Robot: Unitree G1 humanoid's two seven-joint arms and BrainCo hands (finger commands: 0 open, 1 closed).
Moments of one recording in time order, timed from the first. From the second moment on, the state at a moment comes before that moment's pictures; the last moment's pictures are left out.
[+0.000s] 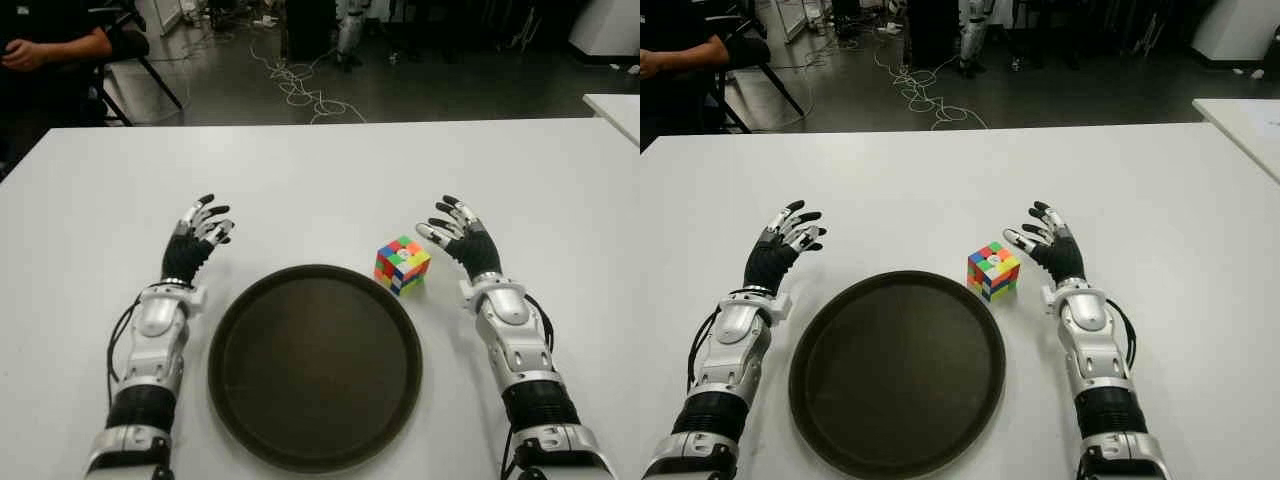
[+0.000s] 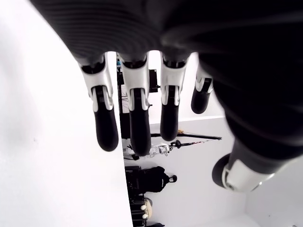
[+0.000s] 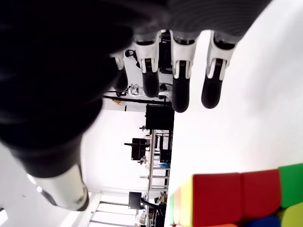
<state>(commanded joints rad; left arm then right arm) -0.32 0.11 0.14 0.59 -0.12 -0.27 -0.14 -0.31 -0.08 -0.09 0.45 0.05 -0.04 0.05</state>
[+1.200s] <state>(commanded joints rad) -0.32 0.11 0.13 0.59 -0.11 -0.28 -0.15 -0.31 -0.08 -0.08 0.47 0.02 -0.08 0.03</state>
